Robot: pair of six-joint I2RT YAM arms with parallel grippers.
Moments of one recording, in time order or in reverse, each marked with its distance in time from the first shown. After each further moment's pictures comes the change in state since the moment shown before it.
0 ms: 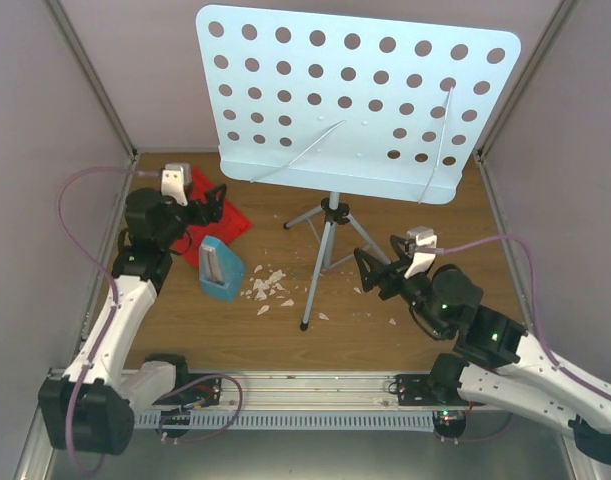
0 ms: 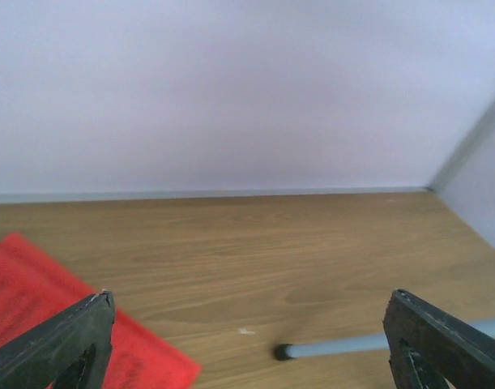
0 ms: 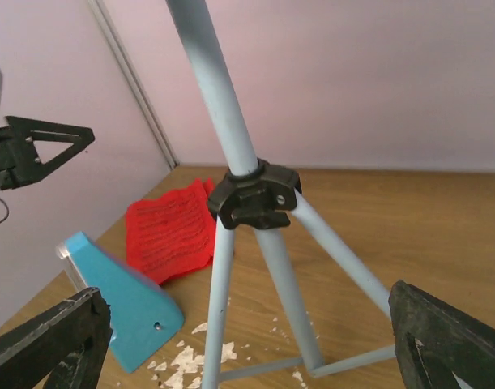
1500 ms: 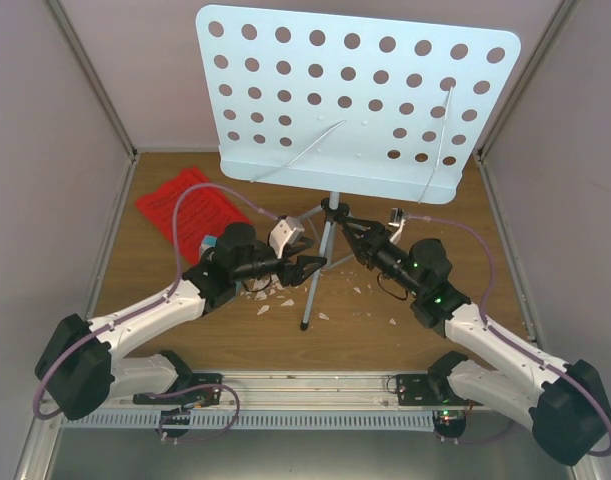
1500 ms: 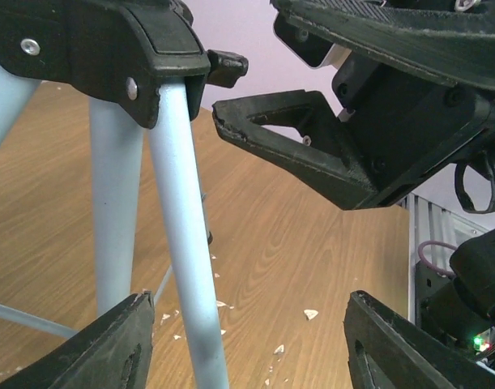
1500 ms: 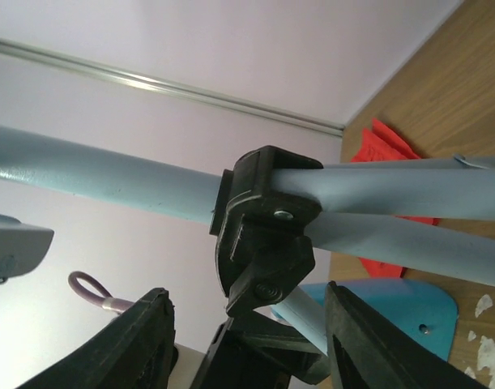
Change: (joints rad) left arm -0.678 0.156 -0.143 0.280 0.163 0.022; right arm -0.429 0.374 -0.219 0.744 -0.692 0.983
